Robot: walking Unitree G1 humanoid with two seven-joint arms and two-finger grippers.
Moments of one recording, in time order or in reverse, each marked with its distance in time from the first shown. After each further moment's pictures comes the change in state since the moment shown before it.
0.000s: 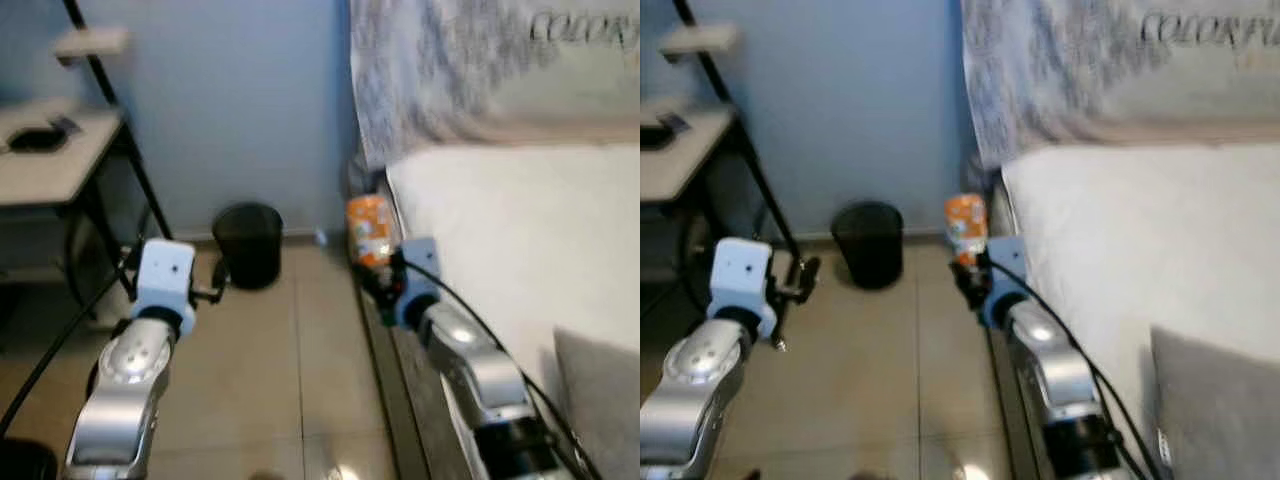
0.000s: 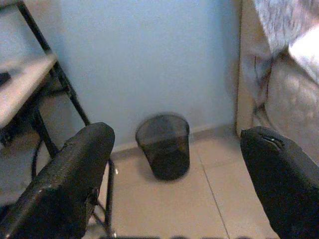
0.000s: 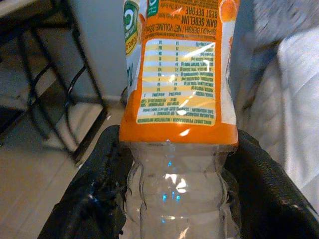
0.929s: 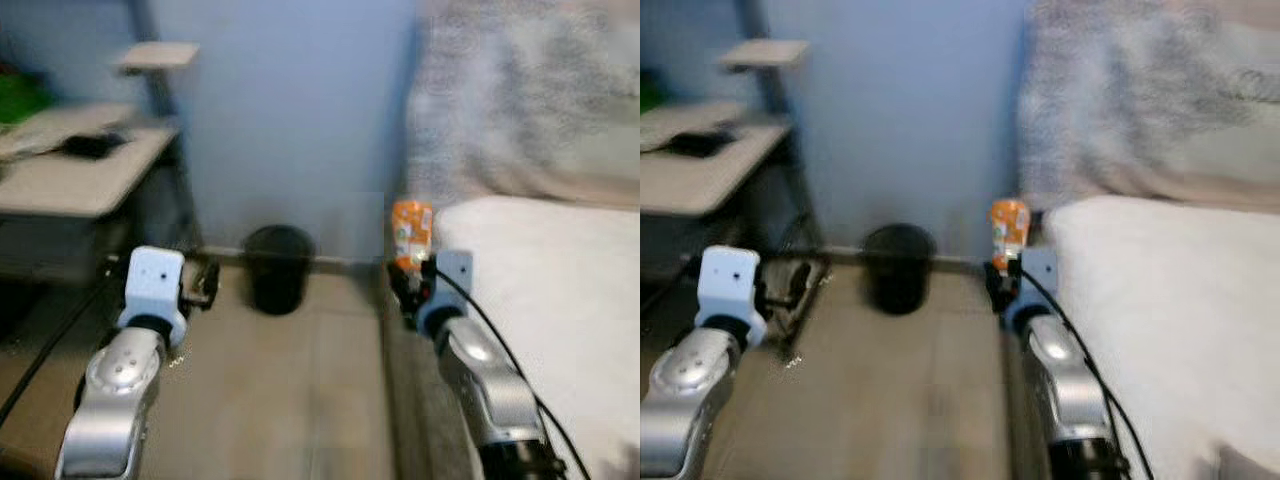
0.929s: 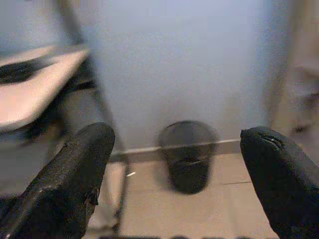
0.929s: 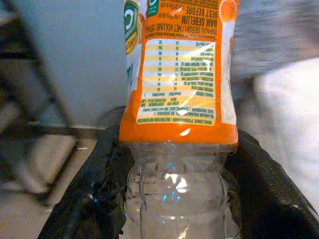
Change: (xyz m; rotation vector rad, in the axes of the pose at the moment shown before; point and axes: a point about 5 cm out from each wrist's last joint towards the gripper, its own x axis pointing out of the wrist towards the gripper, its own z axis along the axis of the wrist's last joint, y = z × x) left arm -0.010 0.006 -0.007 -0.015 0.020 0.016; right arm -0.014 -0.020 -0.012 0.070 -0.049 -0.206
